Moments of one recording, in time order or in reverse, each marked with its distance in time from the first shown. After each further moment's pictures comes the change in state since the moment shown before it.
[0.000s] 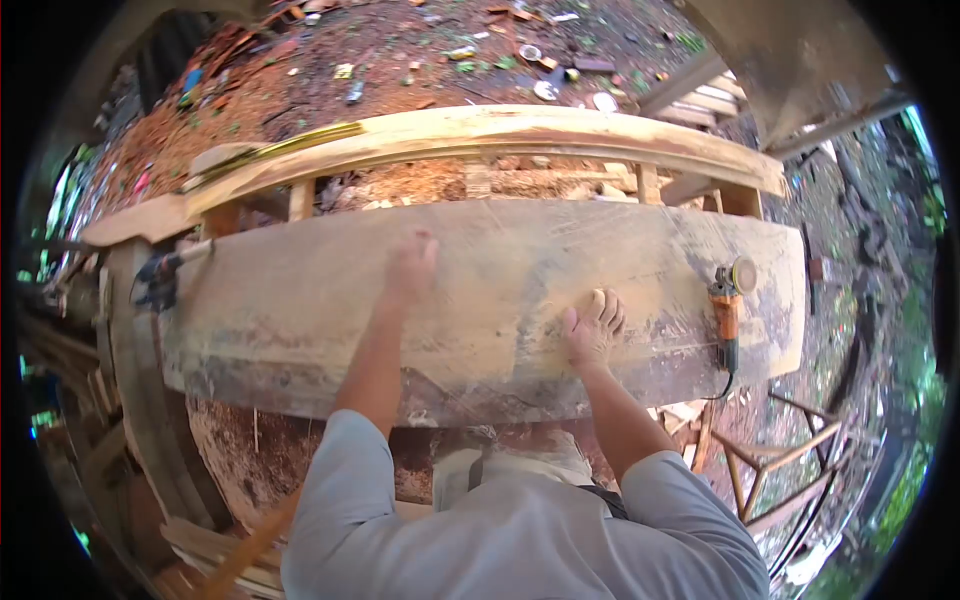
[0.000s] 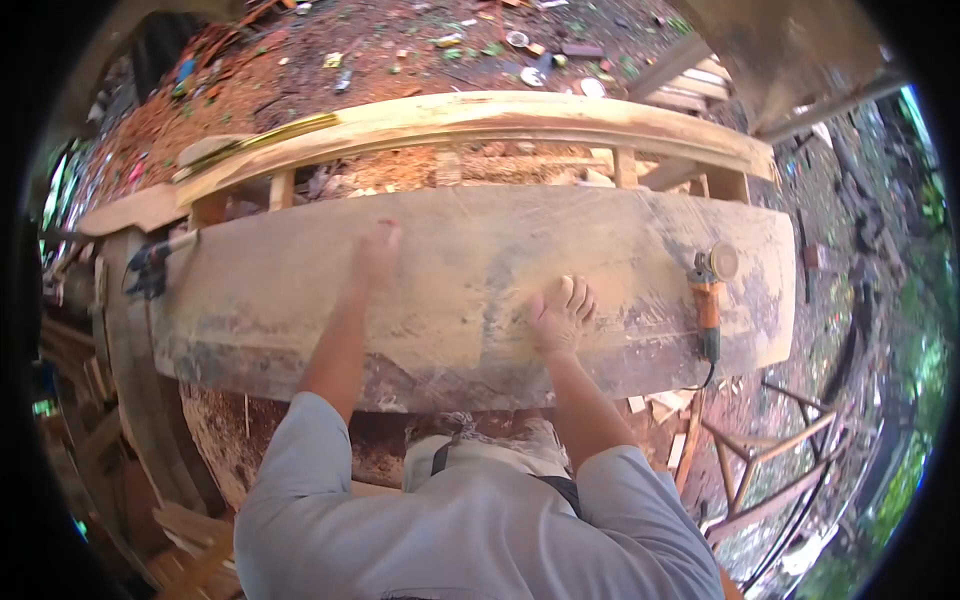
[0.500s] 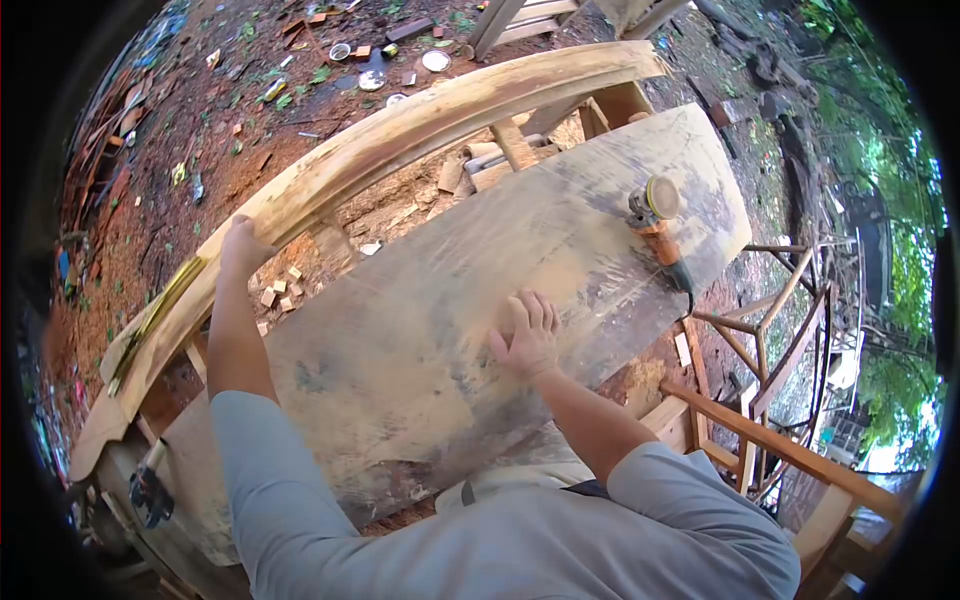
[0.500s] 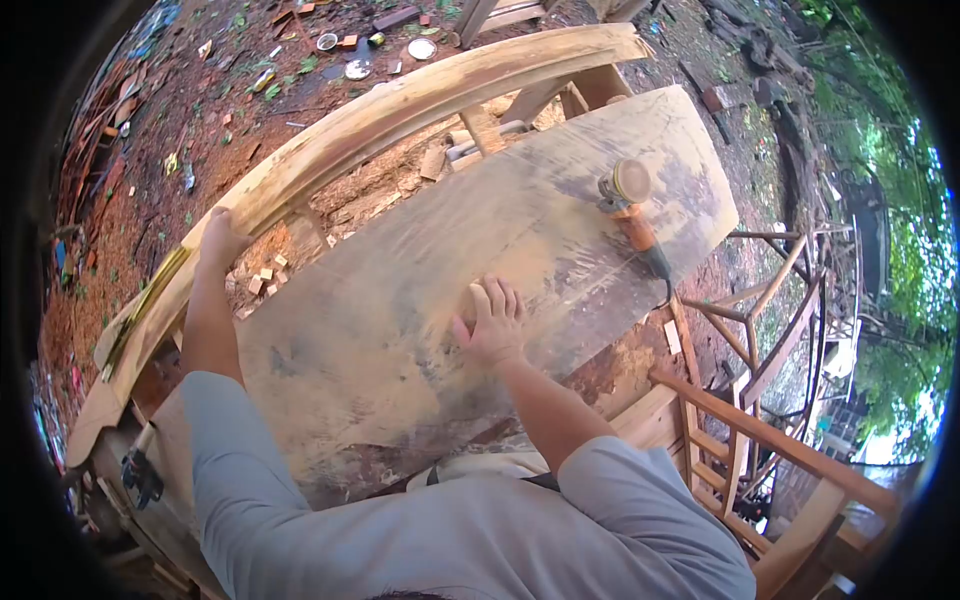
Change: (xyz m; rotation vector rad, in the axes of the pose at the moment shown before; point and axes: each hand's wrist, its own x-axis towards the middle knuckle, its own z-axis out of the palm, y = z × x) left_hand 0.292 0.023 -0.012 0.591 -0.328 0.366; right_hand 0.005 -0.006 -0.002 0.085 0.015 0.087
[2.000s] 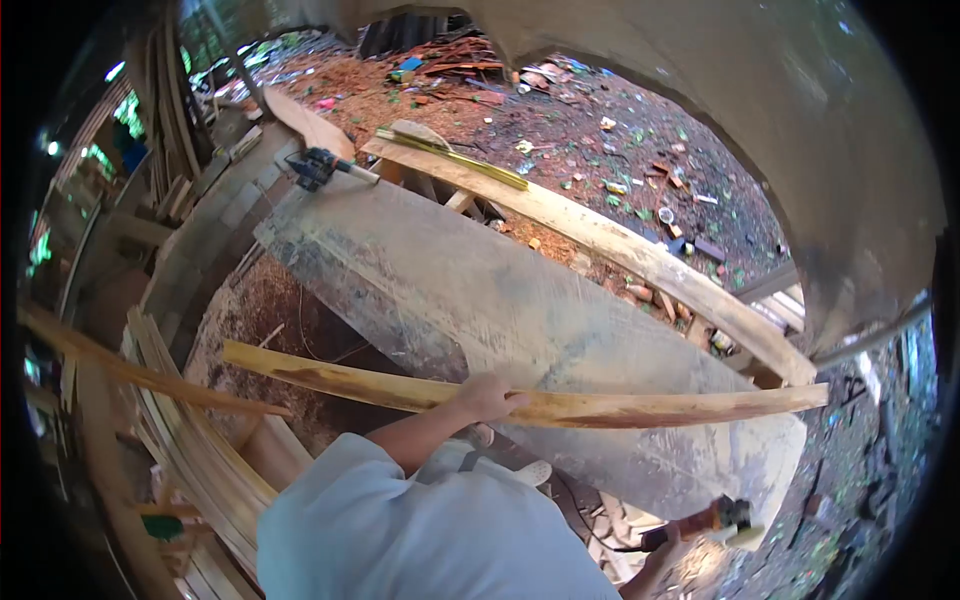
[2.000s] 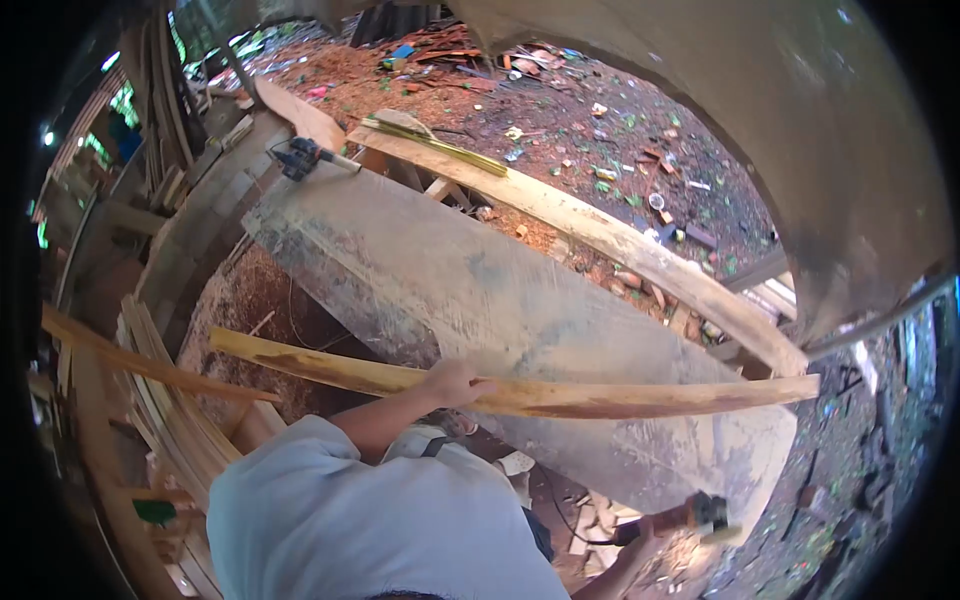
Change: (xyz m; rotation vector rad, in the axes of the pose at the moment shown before) left_hand -0.477 0.327 0.038 -0.493 0.083 -0.347; right_hand -0.079 0.294 -0.235 1.128 0.035 0.371
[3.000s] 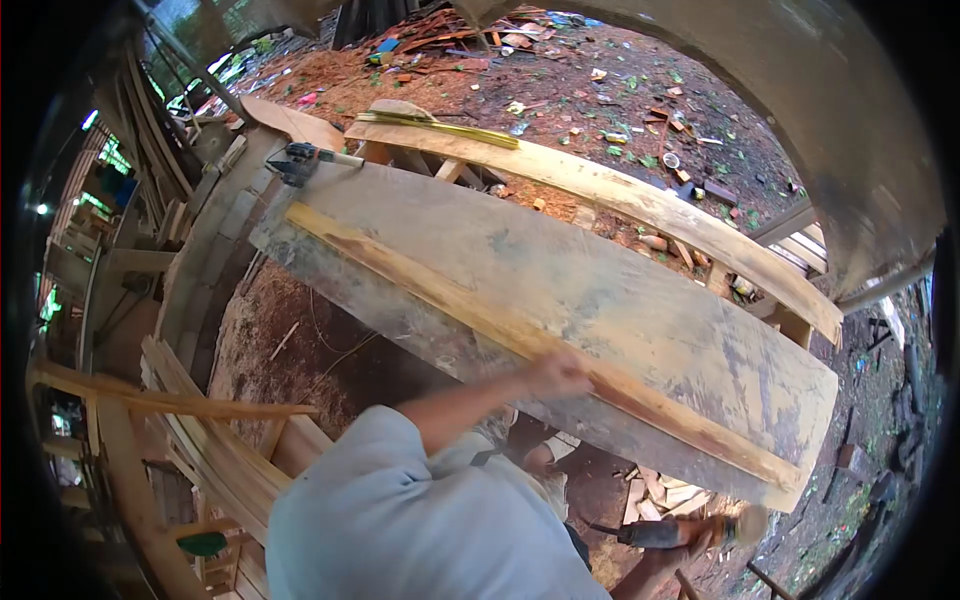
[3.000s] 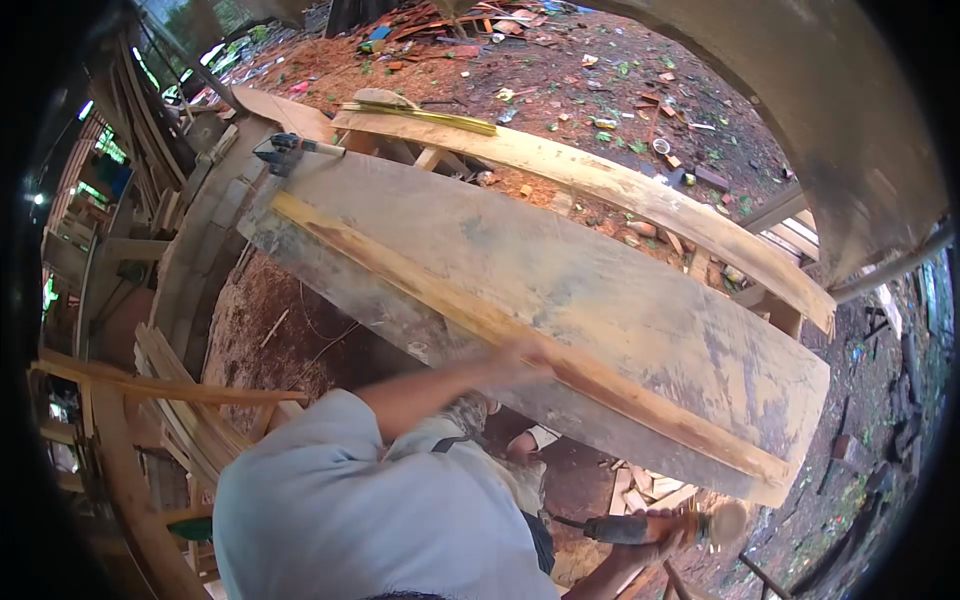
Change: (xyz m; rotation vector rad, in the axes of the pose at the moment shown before) left_hand 0.049 0.046 0.052 -0.611 -0.221 0.207; right_hand -0.072 0.022 -0.022 0.843 -0.139 0.221
